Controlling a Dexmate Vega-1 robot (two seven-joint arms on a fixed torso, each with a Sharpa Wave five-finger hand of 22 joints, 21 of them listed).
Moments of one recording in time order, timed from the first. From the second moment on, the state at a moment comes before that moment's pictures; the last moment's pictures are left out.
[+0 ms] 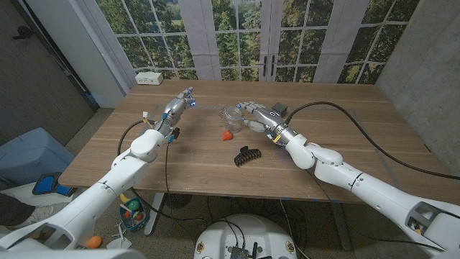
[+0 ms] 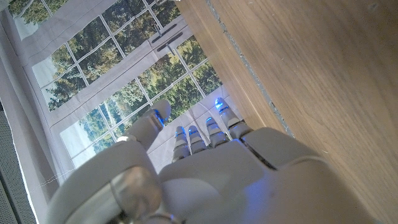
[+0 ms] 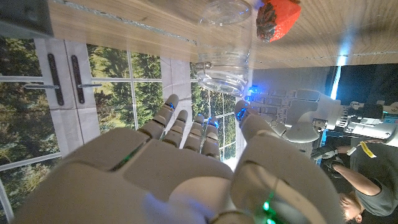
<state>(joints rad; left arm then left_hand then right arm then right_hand) 0.92 0.66 0.37 -1.49 -0.44 -0.25 0.09 0.39 0.19 0.87 -0.17 0.25 0.07 -0.11 0.18 0.17 0.02 -0.13 0.20 0.17 0.03 -0.03 0.19 0.17 0.03 -0.04 0.58 0.17 -0.72 -0.63 -0.79 -1.51 -0.64 0.20 -0.37 0.55 0.19 0.61 -0.11 0.27 0.17 -0.08 0.18 0.18 0.16 -0.09 0.19 0.20 0.02 -0.03 0.25 0.40 0.10 -0.04 0.55 0.16</state>
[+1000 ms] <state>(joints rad) 0.93 0.66 0.37 -1.49 -0.45 -0.25 0.09 0.45 0.18 0.87 -0.18 0.27 0.08 -0.11 0.18 0.17 0.02 -0.13 0.19 0.17 0.03 -0.03 0.18 0.17 0.04 -0.03 0.55 0.17 -0.65 -0.60 -0.85 -1.46 -0.69 0.21 -0.34 0.59 0.18 0.61 -0.16 0.30 0.14 -0.07 0.18 0.18 0.14 -0.10 0.19 0.20 0.00 -0.03 0.23 0.37 0.10 -0.04 0.52 0.16</state>
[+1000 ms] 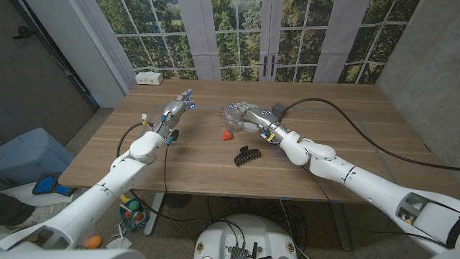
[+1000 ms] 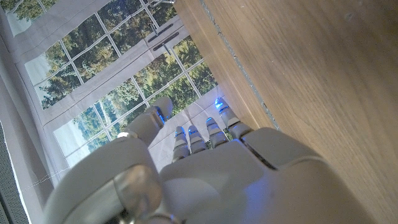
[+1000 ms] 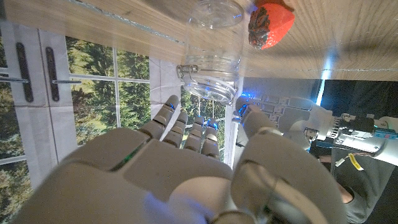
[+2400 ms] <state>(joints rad) 0.91 0.67 0.38 -1.49 -0.41 -0.24 0.11 0.49 0.11 0.76 -0.18 0.27 0.10 -0.11 0.18 0.17 0.06 -0.12 0.19 0.17 0.03 -0.04 0.18 0.17 0.06 -0.04 0.50 0.16 -0.60 -0.59 -0.92 -1.43 -0.77 0.12 -0.29 0.61 0.15 0.55 -0.16 0.31 0.34 -0.09 0.23 0.18 0.32 -0.13 0.23 0.20 0.01 -0.04 0.24 0.31 0.12 -0.04 0.46 0.16</state>
